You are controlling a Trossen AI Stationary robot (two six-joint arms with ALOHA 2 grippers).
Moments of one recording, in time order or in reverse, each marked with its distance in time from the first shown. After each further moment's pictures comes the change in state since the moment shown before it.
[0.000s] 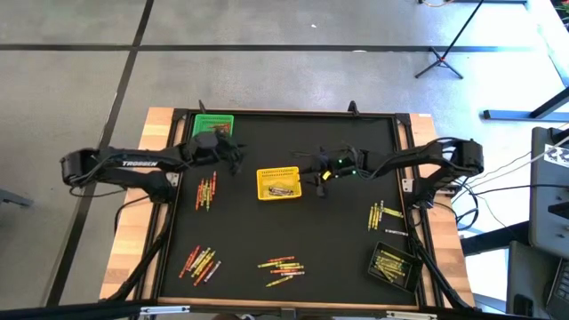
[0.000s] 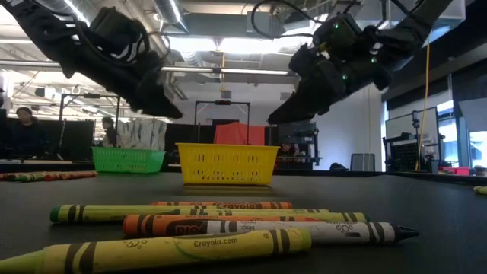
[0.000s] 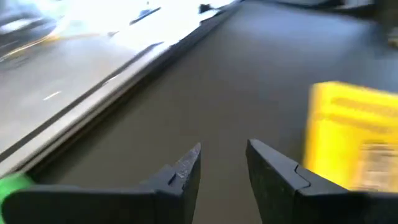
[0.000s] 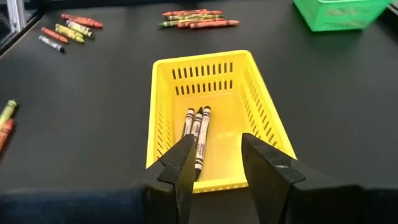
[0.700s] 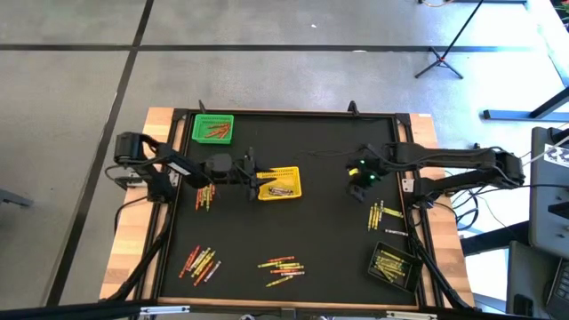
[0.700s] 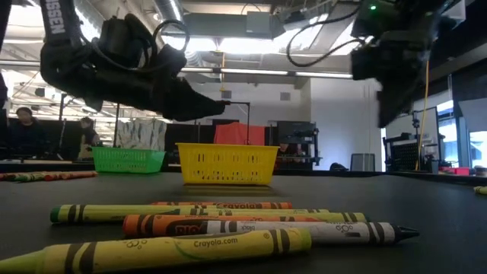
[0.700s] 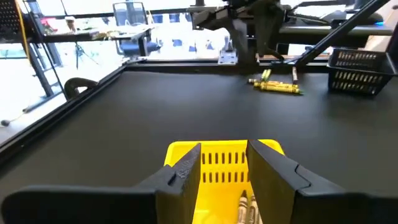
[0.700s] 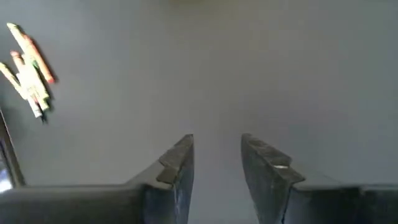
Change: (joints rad) left arm -0.253 0.571 -0.001 0.851 0.117 0.053; right arm 0.018 -0.419 0.072 -1.110 -0.005 0.450
